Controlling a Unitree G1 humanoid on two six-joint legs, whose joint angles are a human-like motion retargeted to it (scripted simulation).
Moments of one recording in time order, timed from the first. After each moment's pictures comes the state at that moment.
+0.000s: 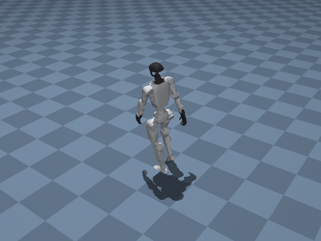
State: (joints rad) left arm -0.42 0.07 0.19 1.64 0.26 -0.22 -0.06; right arm 0.26 -0.15 -0.32 1.70 -0.20 -0.20 0.04; waist 0.05 -0.02 -0.01; left_leg 0.08 -0.06 0.16 -0.01 -0.07 0.14; right_leg -0.39 -0.09 -0.15 0.71 0.31 -0.08
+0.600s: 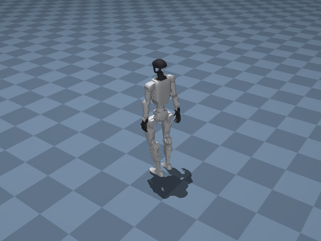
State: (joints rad) left arm -0.08 0.11 0.33 1.64 0.29 -0.17 -0.07; right arm 0.09 -0.16 -0.25 1.70 -0.14 -0.19 0.03; waist 0.12 -0.08 -0.04; left_leg 0.06 -0.07 0.21 0.09 -0.16 0.03; right_leg -0.01 -0.04 -0.17 0.04 0.20 0.07
